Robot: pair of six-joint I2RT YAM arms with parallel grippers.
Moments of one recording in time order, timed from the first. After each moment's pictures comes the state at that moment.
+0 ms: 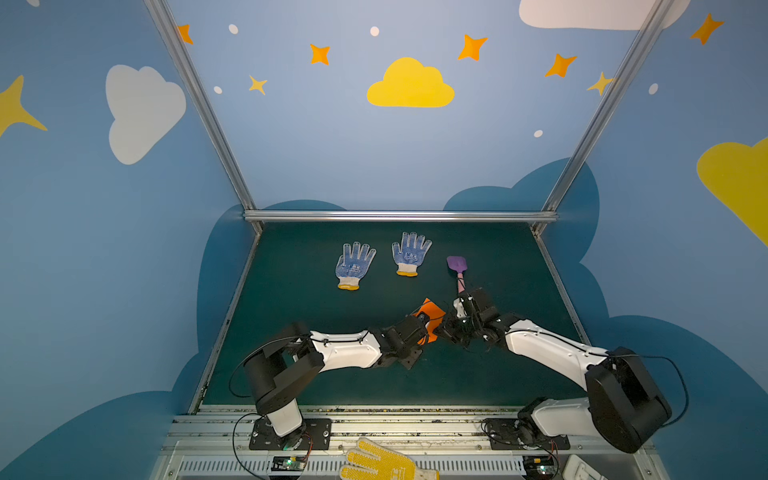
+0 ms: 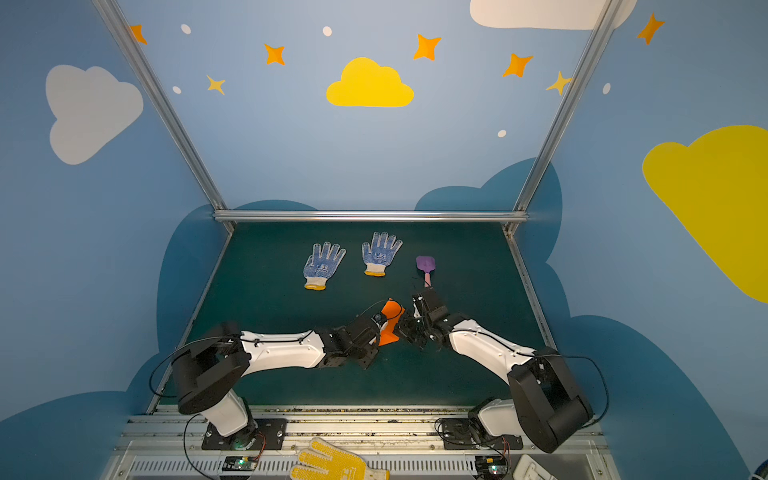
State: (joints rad) left arm -1.00 1.70 0.87 -0.17 -0.14 -0.26; right arm 0.59 1.36 0.69 -0.27 -0.37 1.10
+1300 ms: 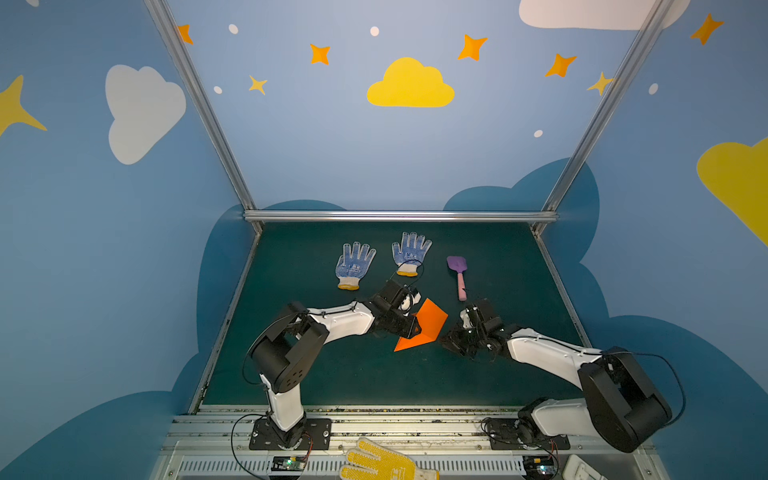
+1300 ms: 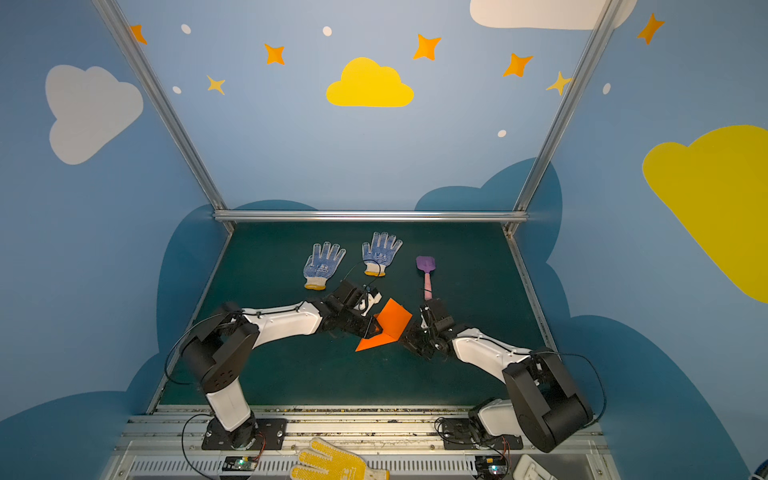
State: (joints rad) left arm -0.72 1.81 1.02 -0.16 0.38 -0.38; right arm 0.54 1.36 0.55 -0.18 -0.38 1.08
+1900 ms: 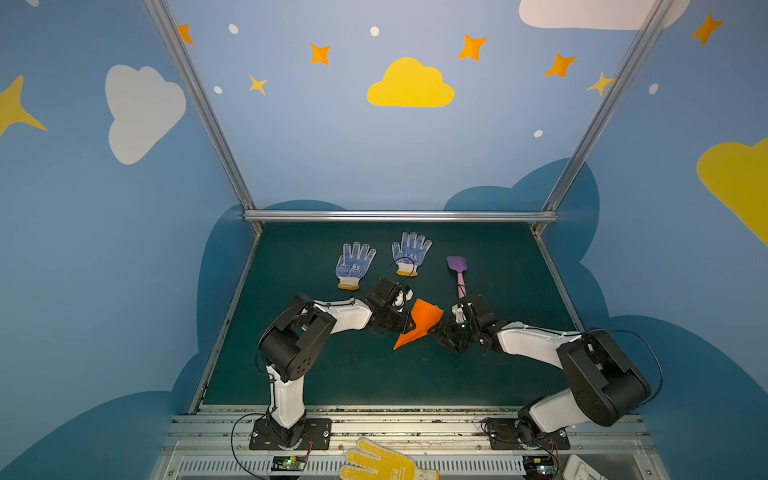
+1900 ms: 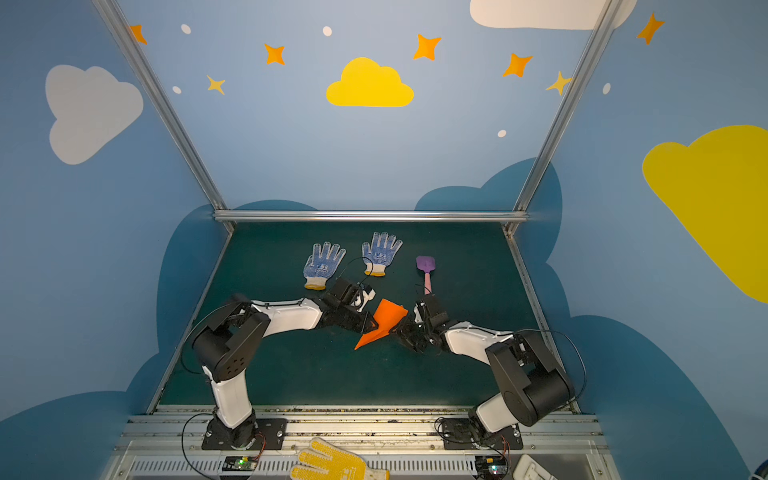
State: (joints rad) left arm -0.66 1.88 1.01 -0.10 0.42 -0.42; right arm 0.54 1.51 0.59 -0.02 -0.44 1.09
